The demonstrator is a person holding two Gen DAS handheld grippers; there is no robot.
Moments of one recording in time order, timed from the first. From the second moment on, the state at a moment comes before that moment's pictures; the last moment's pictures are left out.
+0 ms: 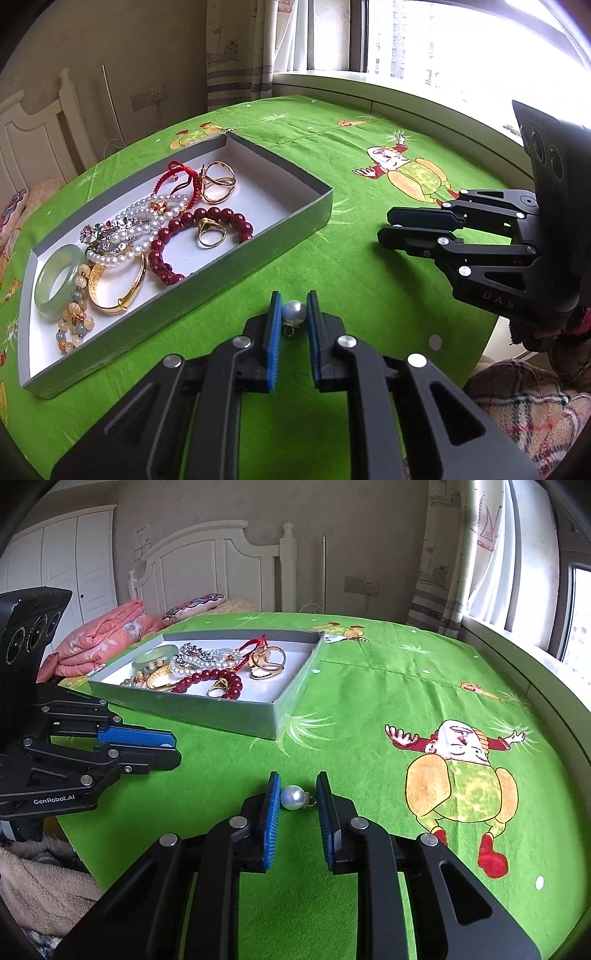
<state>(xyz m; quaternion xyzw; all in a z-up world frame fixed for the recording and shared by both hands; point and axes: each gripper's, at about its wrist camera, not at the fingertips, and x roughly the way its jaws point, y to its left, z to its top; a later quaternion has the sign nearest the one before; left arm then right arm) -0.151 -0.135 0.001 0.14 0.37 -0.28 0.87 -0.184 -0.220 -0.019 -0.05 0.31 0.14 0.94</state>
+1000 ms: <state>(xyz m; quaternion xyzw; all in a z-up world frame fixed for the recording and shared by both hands) -0.153 -0.107 0.032 0.12 0.33 -0.24 0.91 -0.183 -0.176 0.016 -0.08 0.27 0.18 0.94</state>
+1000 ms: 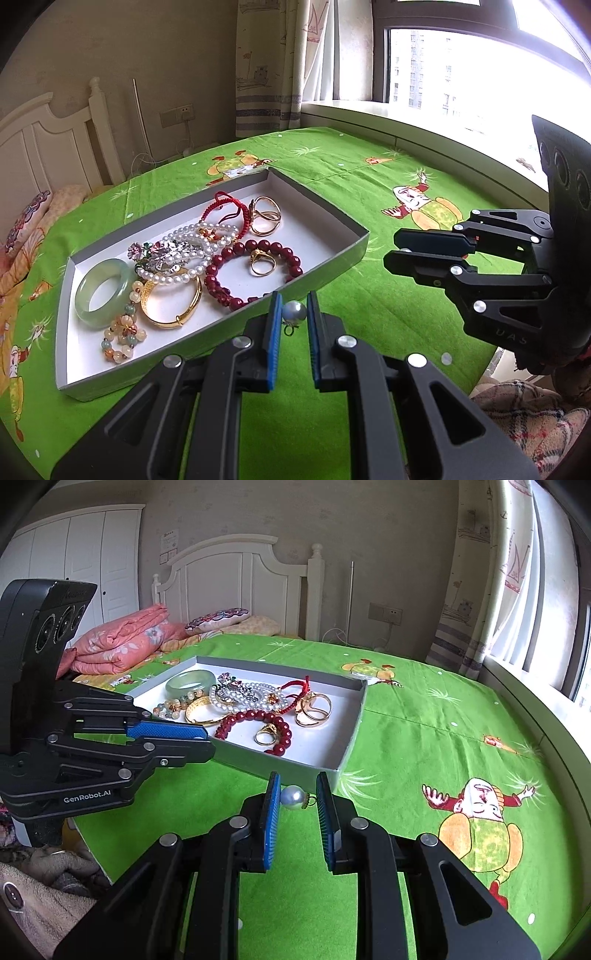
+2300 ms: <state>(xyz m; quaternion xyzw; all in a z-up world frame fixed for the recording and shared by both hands) -0.129 -0.021 0.033 0.07 0.29 0.03 0.96 -0.134 -0.130 0.029 -0.04 0.26 0.06 0.96</state>
